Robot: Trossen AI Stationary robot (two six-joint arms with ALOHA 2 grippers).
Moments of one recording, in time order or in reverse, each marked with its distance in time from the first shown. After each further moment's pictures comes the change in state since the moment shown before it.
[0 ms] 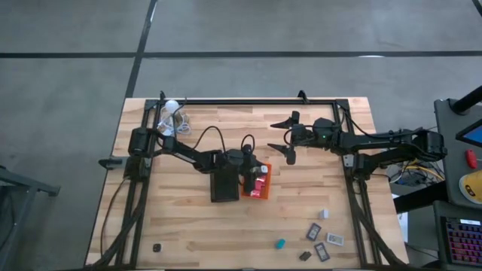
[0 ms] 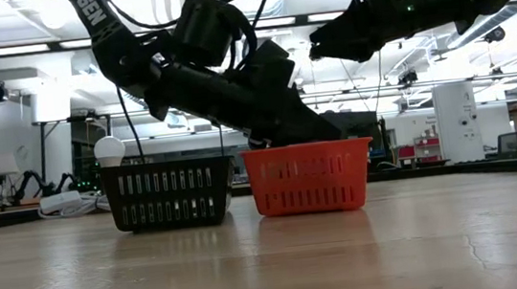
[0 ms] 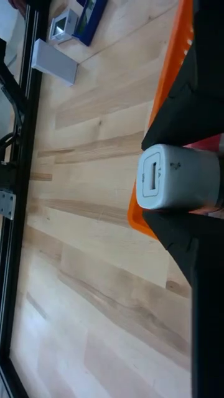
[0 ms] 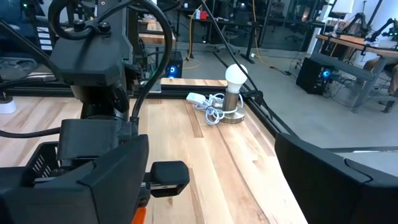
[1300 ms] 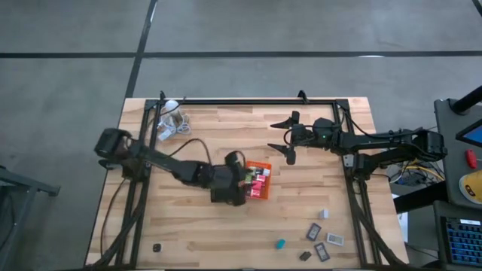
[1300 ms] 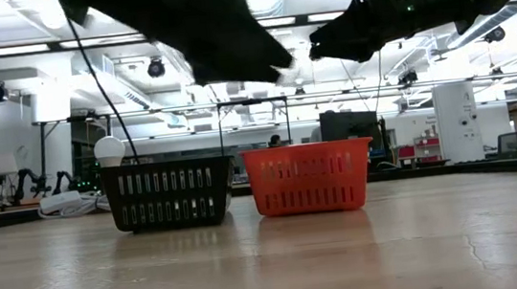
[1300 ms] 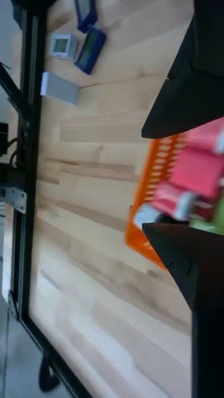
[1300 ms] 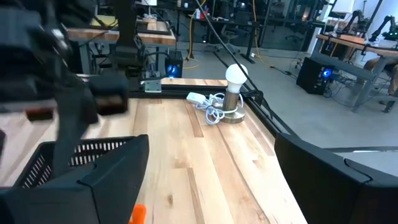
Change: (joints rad) left arm -0.232 -0.301 0.008 -0.418 -0.358 -0.079; right arm 0.001 0.000 0.000 -0.001 0.000 0.000
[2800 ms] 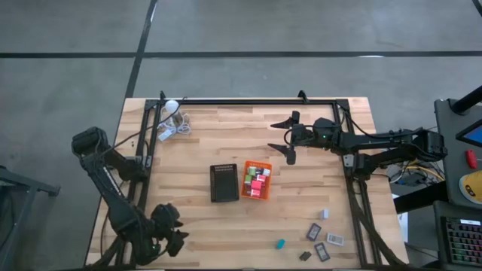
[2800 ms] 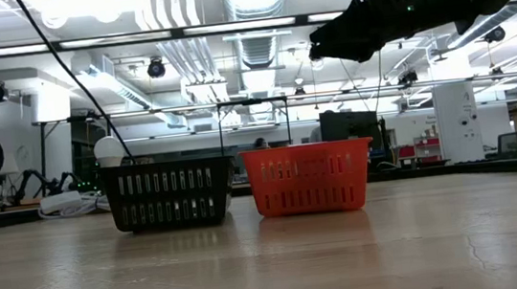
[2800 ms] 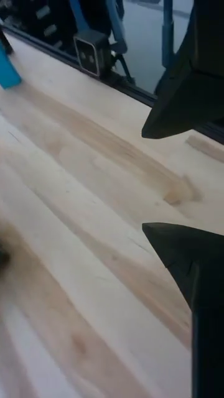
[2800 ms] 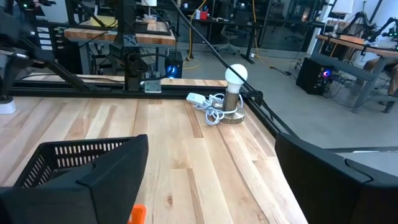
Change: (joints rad) left arm -0.813 -0.216 0.013 -0.925 -0.179 -1.574; right arm -0.001 -0.001 0.000 0.001 0.000 0.000
